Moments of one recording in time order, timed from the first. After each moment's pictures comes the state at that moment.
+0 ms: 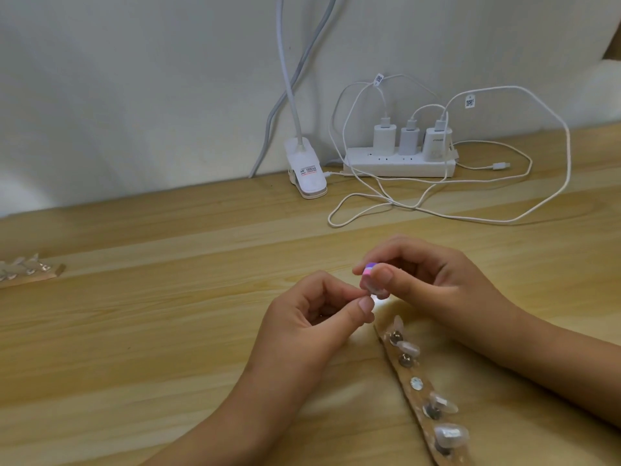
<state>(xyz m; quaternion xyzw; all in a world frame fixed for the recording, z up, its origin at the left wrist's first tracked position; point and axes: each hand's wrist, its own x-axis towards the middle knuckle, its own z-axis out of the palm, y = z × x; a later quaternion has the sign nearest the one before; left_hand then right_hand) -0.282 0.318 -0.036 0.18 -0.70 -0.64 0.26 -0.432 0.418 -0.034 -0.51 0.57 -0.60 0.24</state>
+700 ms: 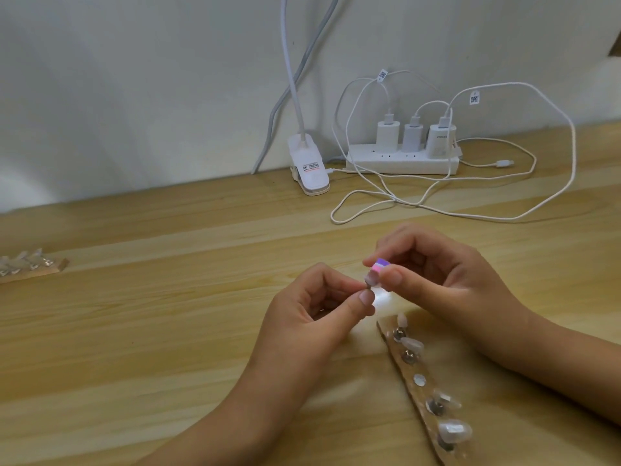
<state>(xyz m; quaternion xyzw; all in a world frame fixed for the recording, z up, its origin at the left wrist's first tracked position) -0.282 0.315 -0.039 0.17 -0.69 -0.64 0.27 -0.434 0.417 -0.038 -0.54 0.55 -0.60 0.20</state>
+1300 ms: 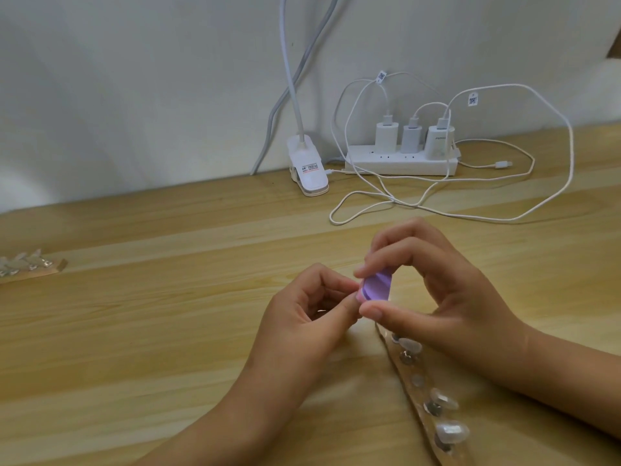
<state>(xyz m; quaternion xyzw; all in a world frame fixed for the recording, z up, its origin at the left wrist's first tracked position) -0.283 0.315 -0.038 0.16 -0.68 -0.65 0.28 -0.428 0.418 -0.037 -0.63 0.57 -0.53 0.04</state>
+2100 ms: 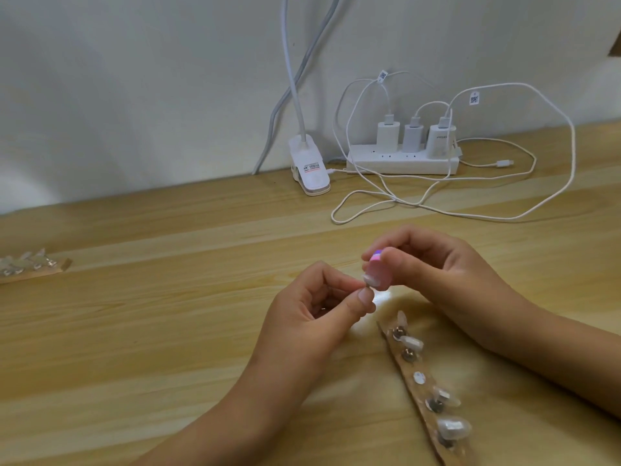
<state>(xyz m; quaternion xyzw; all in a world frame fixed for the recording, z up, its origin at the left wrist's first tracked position) -0.282 0.314 -0.039 0.16 -0.70 -0.64 0.27 -0.432 0.417 -0.031 -0.48 0.54 -0.63 0.30</state>
